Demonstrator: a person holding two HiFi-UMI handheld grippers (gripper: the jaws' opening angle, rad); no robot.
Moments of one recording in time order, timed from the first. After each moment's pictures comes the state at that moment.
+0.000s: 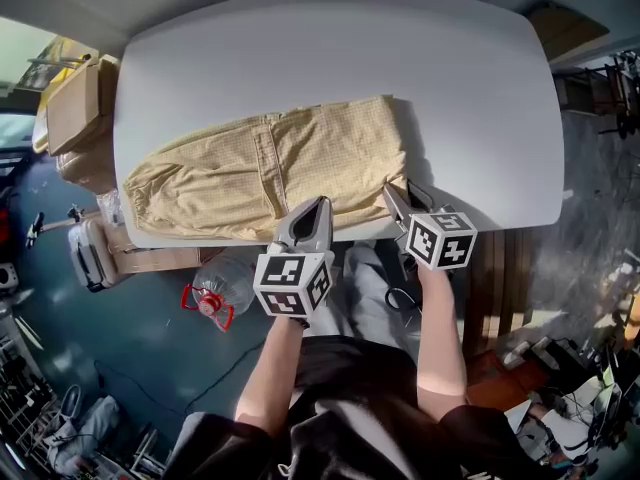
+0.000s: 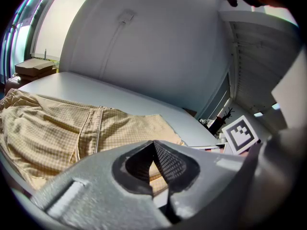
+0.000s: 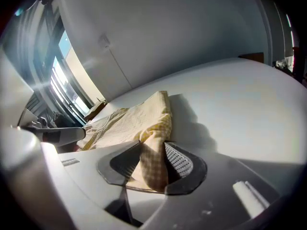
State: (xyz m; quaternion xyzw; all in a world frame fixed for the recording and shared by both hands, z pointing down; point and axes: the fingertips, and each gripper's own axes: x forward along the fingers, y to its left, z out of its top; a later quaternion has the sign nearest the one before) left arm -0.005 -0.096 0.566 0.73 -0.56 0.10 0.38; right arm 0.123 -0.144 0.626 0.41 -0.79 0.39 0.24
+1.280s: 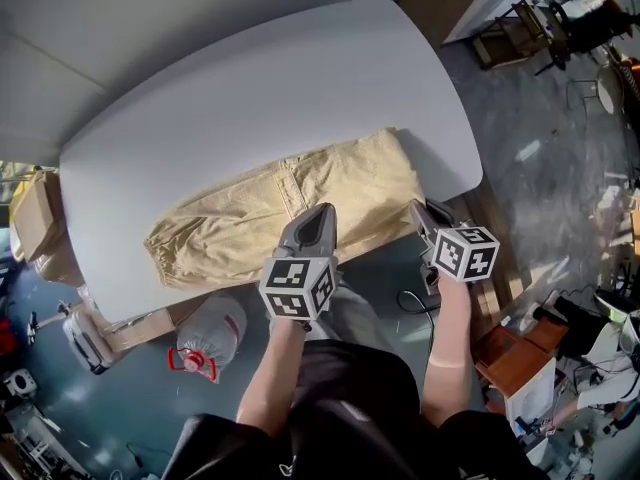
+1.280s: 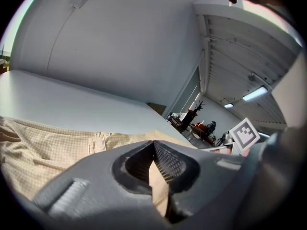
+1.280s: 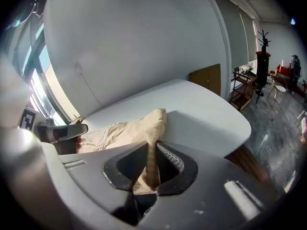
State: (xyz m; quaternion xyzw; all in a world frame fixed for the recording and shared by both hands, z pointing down) left arm 0.227 -0.133 0.528 0.83 -0.43 0.10 0.34; right arm 0.403 -0.120 0.570 0.54 -0.72 0.38 0.20
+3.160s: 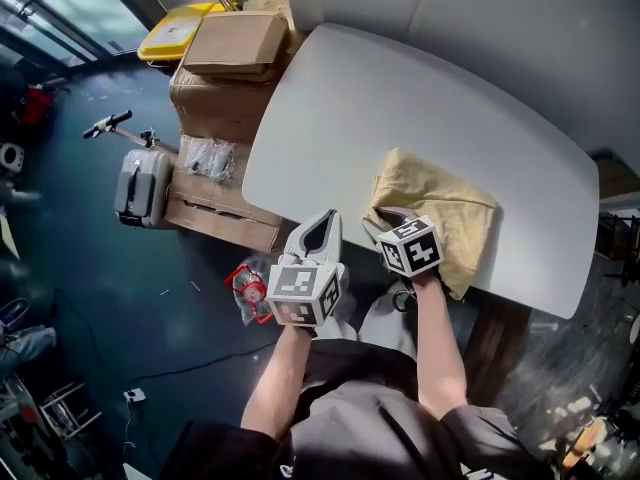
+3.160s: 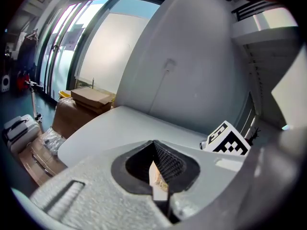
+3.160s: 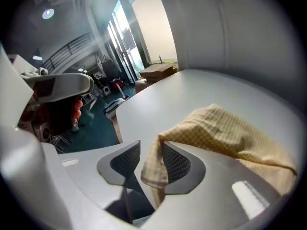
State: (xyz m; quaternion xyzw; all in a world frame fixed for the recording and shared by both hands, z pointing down) left arm -0.277 0.016 0.482 0.63 -0.71 0.00 0.30; right arm -0.214 -0.023 0.597 0.10 -0.87 0.20 0.43
